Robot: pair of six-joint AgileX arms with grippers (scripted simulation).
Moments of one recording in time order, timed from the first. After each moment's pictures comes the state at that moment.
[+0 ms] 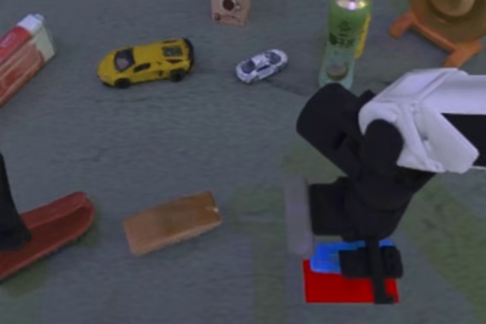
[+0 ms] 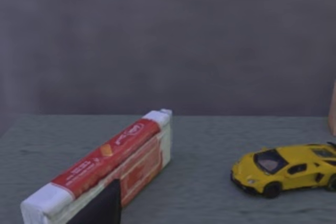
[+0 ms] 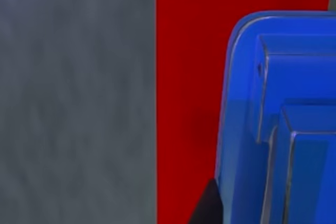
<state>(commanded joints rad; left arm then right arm) 0.00 0.00 0.00 0.00 0.00 0.00 0.71 1.82 1.11 -0.86 0.00 -0.86</state>
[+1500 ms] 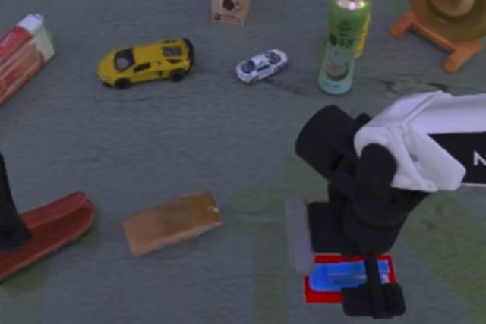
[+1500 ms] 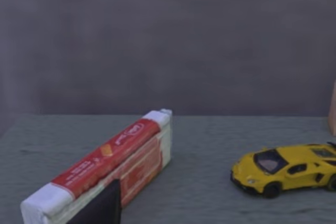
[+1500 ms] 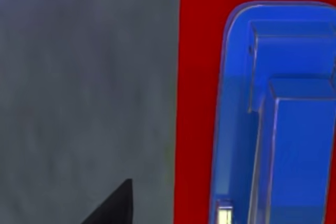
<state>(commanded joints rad) 0.00 0.00 0.00 0.00 0.00 0.00 0.72 1.86 1.05 -0.77 0.00 -0.86</state>
